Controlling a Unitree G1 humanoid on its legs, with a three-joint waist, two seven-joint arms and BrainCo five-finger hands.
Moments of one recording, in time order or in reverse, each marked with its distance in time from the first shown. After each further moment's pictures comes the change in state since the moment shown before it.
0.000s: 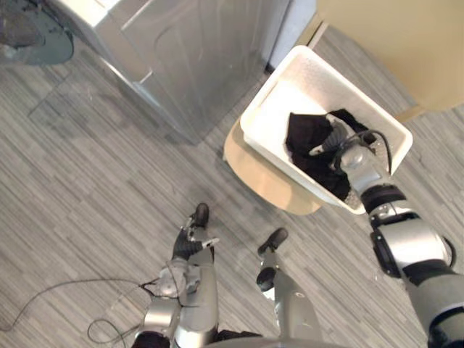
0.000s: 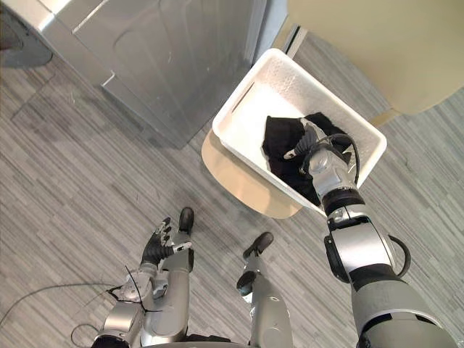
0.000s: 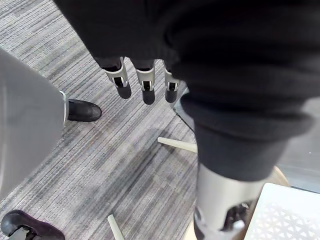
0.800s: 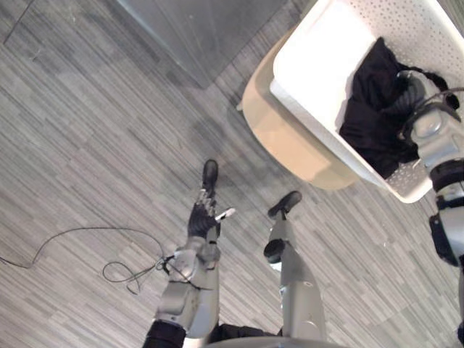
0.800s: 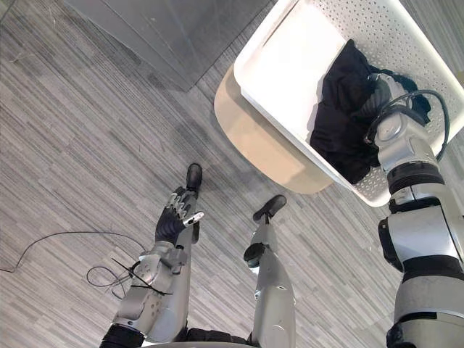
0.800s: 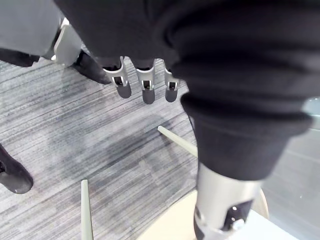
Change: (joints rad) left arm -0.031 -0.104 -0.109 -0.193 -0.265 -0.060 -0.013; right arm -0.088 -0.358 0.165 -0.011 0.088 -0.040 -0.014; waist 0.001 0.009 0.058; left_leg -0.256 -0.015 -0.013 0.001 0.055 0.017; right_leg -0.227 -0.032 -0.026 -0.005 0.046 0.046
